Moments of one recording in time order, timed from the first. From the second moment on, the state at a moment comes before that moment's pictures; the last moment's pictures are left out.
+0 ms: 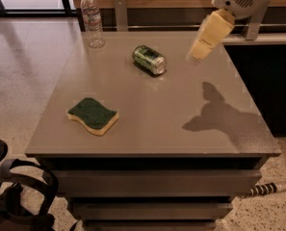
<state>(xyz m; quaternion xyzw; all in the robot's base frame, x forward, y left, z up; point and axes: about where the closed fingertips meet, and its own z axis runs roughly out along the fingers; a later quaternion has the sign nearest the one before) 0.571 -0.142 1.011 -0.53 0.80 0.02 0.27</state>
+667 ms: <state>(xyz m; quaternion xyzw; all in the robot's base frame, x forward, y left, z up) 0.634 -0.082 1.021 -0.53 0.81 0.05 0.27</state>
